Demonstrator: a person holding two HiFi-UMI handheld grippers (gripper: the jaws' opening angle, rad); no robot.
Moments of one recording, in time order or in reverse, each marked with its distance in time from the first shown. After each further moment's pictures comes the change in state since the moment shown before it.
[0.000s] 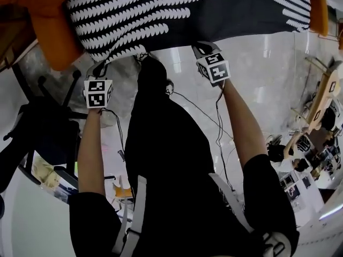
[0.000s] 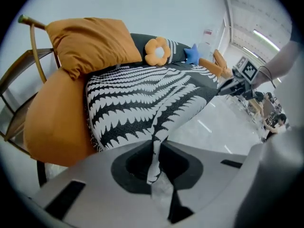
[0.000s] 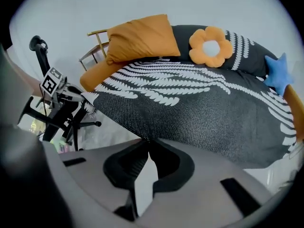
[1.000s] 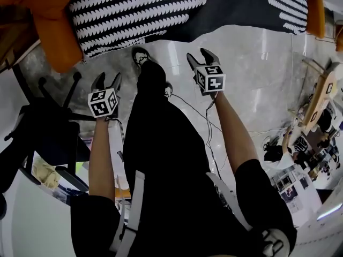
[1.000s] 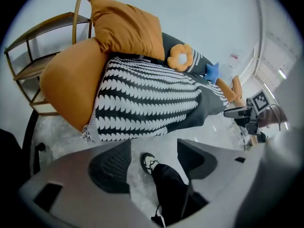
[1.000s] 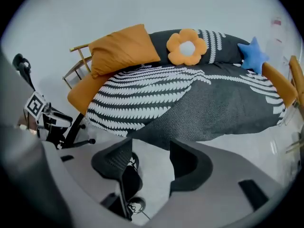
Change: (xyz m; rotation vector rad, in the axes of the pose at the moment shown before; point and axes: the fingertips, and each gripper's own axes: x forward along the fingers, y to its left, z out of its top) left arm -0.006 -0.011 -0.038 -0.390 -0.010 -0.011; right arm -0.002 0.002 -0.007 0.234 -0.095 -0.101
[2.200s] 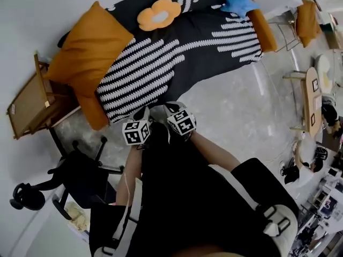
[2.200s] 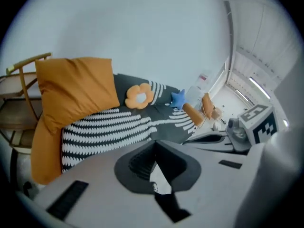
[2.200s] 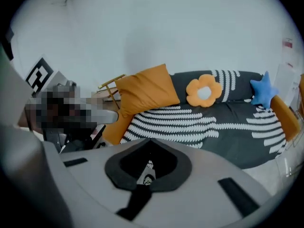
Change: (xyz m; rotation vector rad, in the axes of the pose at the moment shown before) left arm -0.155 -0.258 0.253 0.131 -0.181 -0.235; right arm -0.206 0.098 0.190 -0.082 -0.160 0.140
